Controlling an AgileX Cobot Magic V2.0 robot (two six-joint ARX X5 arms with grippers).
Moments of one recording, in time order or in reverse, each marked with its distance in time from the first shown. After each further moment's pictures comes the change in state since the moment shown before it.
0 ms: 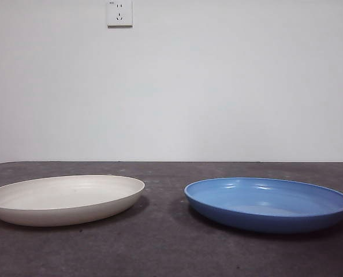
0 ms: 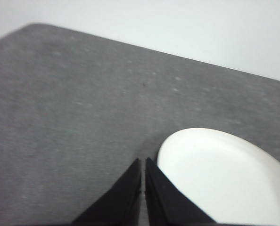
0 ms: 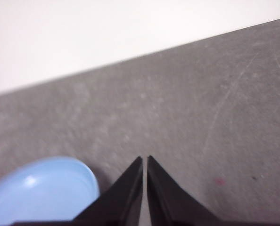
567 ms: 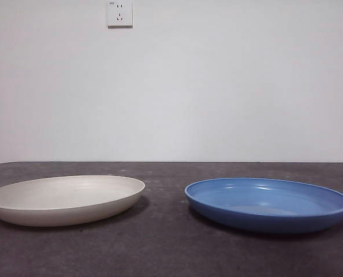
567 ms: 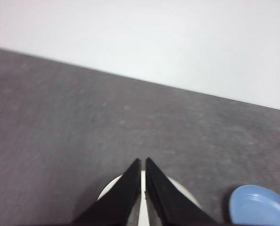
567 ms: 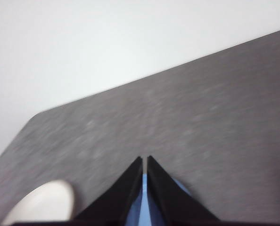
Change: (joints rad) left arm -0.079 0.378 0.612 -0.256 0.078 -0.016; right arm 0.020 0.372 0.520 -0.230 -0.240 0.115
